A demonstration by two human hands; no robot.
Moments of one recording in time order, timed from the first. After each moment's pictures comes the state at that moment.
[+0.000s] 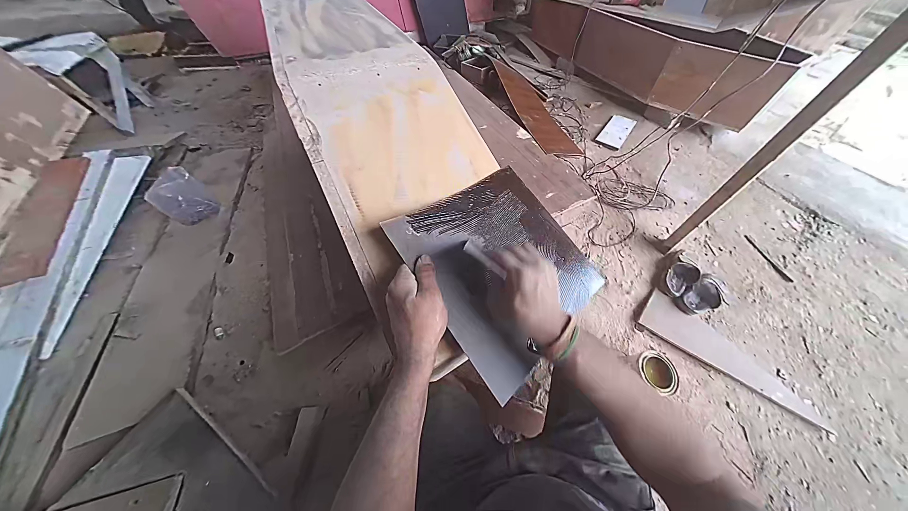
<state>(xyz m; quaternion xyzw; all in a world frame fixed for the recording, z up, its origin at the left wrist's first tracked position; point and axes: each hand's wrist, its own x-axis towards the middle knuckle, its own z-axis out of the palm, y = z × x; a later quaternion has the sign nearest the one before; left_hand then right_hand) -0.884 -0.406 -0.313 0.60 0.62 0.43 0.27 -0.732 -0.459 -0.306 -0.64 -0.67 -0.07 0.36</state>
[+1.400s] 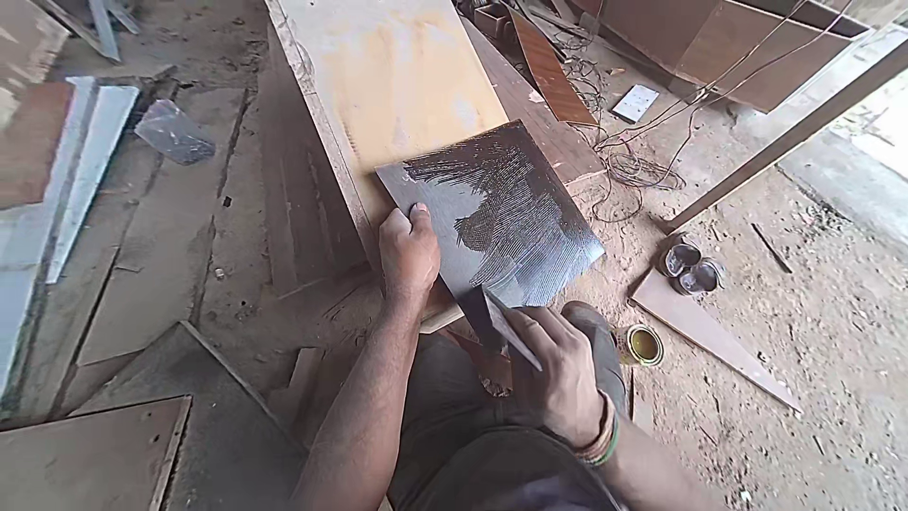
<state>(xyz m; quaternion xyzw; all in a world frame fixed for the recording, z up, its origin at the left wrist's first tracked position) -0.882 -0.395 -0.316 0.56 0.64 0.43 0.31 -0.755 -0.582 -0.336 -0.59 -0.68 -0.06 0.43</state>
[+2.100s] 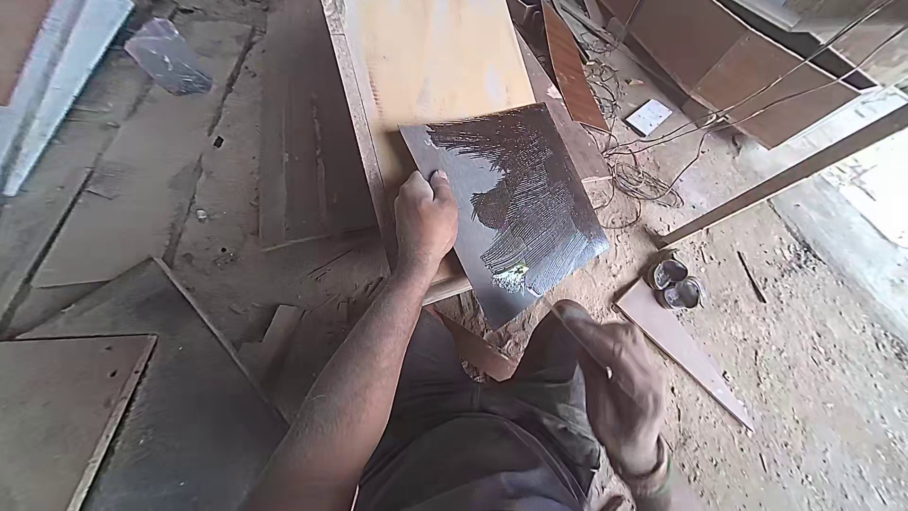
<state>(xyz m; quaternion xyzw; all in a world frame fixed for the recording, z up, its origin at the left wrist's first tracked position) -0.883 -0.404 -0.312 0.58 0.65 0.39 0.29 -0.701 -0.643 -0.343 -0.60 -0.66 -0.04 0.44</state>
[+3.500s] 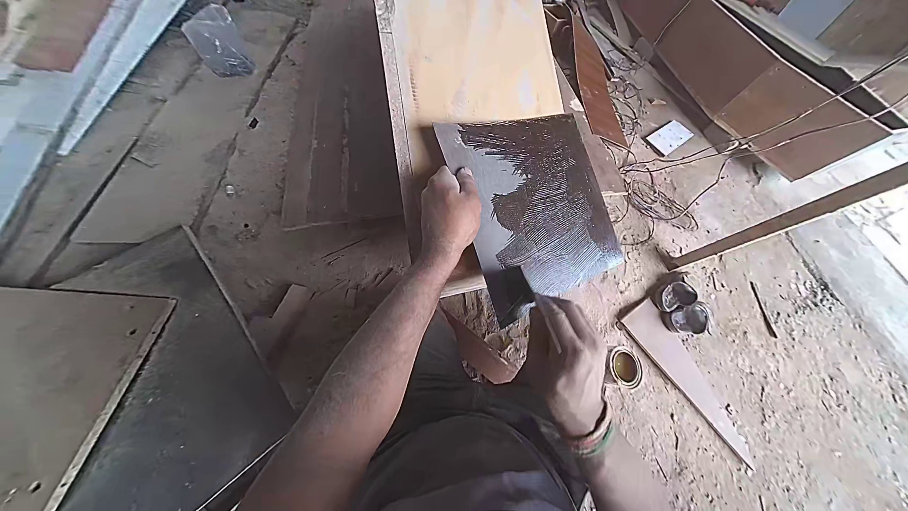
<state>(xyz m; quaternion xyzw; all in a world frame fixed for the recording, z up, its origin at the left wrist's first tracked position) -0.884 -0.408 -0.312 0.57 0.65 0.39 0.32 -0.752 -0.592 -0.349 -0.63 -0.67 -0.10 0.38</state>
